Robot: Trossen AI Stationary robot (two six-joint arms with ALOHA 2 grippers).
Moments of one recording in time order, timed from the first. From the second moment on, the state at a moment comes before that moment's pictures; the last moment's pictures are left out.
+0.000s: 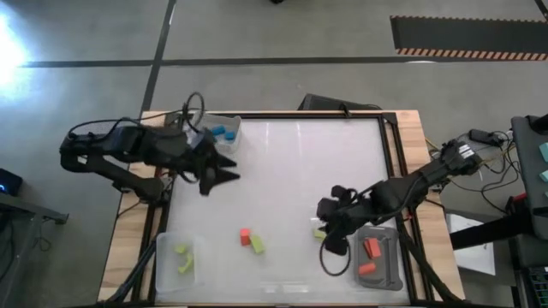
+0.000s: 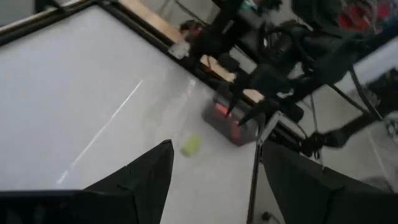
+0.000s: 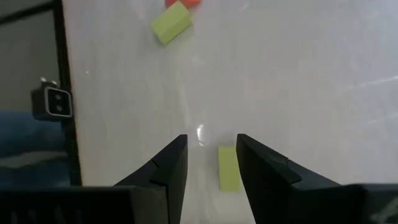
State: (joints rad) left arm -0.14 1.12 1.50 -0.81 -0.13 -0.71; right arm 0.46 1.49 1.39 -0.95 0.17 0.67
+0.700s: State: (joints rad) left arm -0.32 1.28 1.45 -0.65 -0.15 -0.64; right arm 0.47 1.77 1.30 -0.93 0.02 0.50
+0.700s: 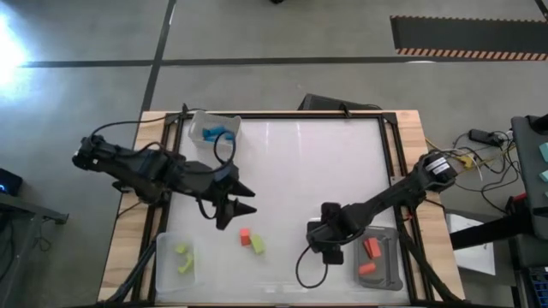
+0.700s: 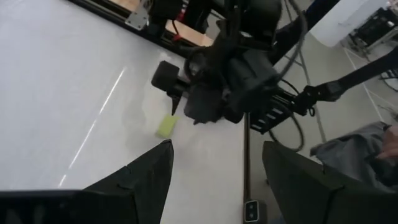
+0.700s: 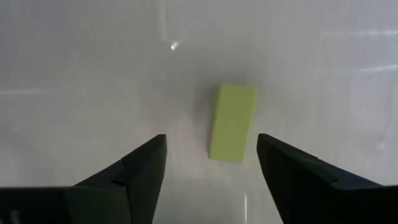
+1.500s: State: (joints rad) left arm -0.35 1.28 1.45 -0.58 -0.27 -0.64; right arm 0.44 1.75 0.98 -0.63 0.01 0.62
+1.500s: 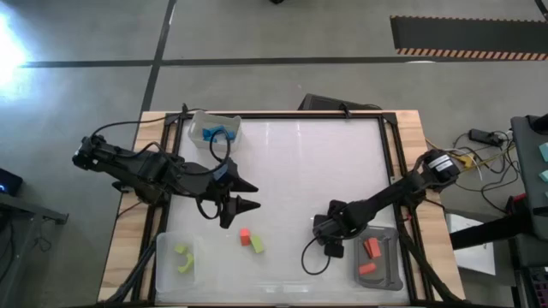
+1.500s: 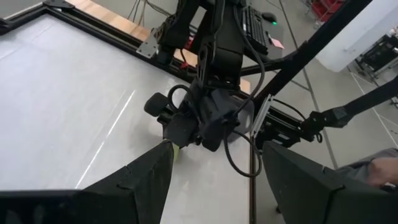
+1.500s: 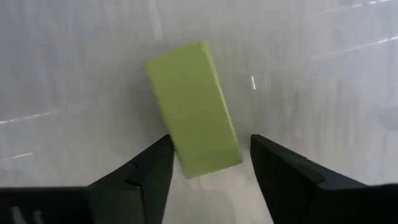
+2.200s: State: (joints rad) left arm -0.35 1.27 1.33 -0.32 -0.27 -0.46; right arm 0.43 1.62 1.03 -0.58 0.02 0.66
